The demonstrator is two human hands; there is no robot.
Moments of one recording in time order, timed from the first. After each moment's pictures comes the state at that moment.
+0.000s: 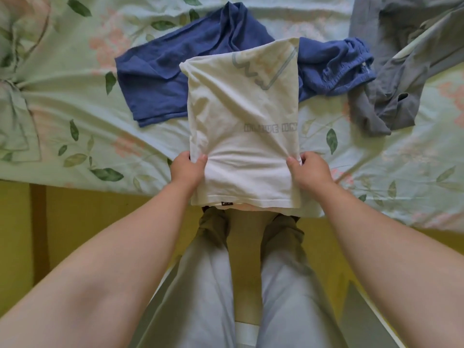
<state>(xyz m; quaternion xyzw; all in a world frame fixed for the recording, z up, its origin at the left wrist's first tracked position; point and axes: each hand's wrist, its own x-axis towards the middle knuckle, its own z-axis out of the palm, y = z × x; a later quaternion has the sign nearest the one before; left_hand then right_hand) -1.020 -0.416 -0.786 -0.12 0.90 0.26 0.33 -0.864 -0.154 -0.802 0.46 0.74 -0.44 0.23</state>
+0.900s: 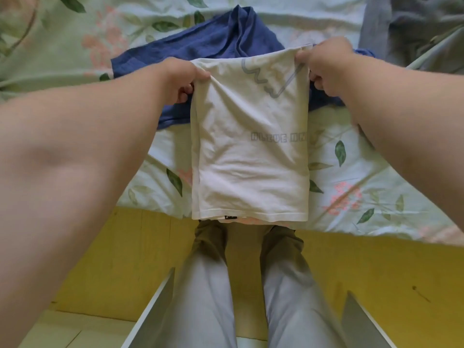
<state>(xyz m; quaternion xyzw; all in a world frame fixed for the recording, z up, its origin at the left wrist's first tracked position) -1.226 -0.325 -0.753 -0.11 0.82 0.32 0.46 -1.083 -0.065 -0.743 0.54 0.67 -0.49 0.12</state>
